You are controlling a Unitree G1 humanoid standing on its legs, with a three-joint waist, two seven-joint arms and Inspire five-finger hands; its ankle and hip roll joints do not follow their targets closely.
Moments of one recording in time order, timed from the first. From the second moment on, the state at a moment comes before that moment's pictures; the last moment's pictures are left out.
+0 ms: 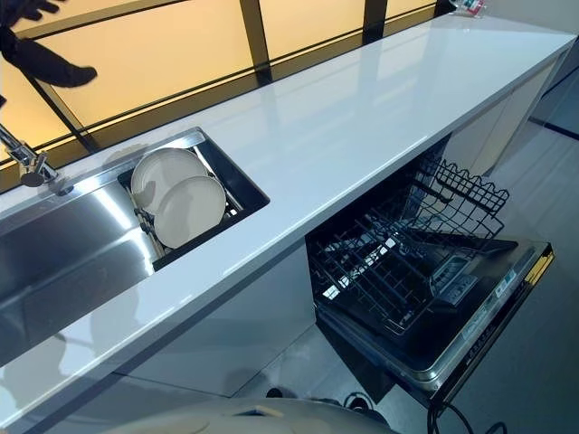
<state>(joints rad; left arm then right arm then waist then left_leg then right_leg) -1.01 1.36 -0.57 0.47 -0.29 0.11 -0.15 0.08 -0.33 0.29 1.29 0.21 0.22 0.07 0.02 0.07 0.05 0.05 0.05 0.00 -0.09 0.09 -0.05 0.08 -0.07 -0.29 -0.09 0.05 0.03</state>
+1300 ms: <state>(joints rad) -0.51 1.15 -0.26 0.53 -0.29 0.10 -0.28 0.07 -0.34 0.25 1.25 0.17 0.15 0.07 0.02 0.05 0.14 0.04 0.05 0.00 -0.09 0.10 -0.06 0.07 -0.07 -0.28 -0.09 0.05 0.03</state>
